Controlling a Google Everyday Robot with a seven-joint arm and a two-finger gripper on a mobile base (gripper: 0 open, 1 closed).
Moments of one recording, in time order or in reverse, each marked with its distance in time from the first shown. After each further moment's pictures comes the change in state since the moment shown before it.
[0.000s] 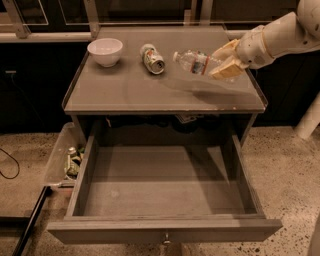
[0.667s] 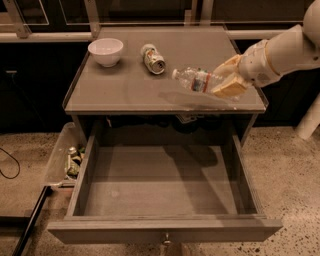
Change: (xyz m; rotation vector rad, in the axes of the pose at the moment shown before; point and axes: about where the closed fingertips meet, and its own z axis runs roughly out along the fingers) arm -0.004 0.071 -0.021 0.004 0.095 0.032
